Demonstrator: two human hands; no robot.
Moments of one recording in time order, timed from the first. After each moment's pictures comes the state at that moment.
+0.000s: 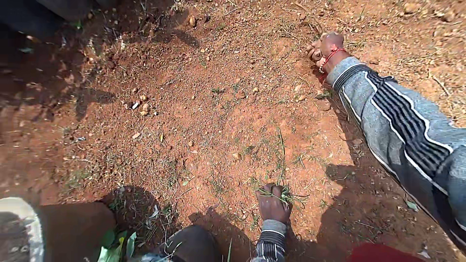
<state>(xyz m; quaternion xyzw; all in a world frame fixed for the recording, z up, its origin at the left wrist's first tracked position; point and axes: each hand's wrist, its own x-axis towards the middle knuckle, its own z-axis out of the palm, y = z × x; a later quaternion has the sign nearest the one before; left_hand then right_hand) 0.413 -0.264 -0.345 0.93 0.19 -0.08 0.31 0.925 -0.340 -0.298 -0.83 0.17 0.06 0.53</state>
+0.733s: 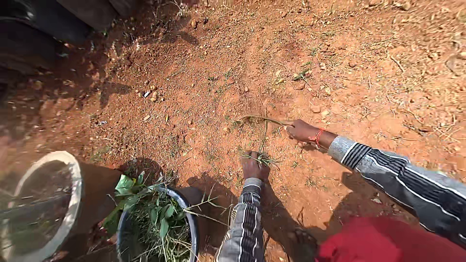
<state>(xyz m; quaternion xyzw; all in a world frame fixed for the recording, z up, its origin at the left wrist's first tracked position) 0.398 -0.265 -0.344 0.92 0.21 -0.05 0.32 0.598 -0.426 -0.271 -0.83 -0.09 0.46 0.32</state>
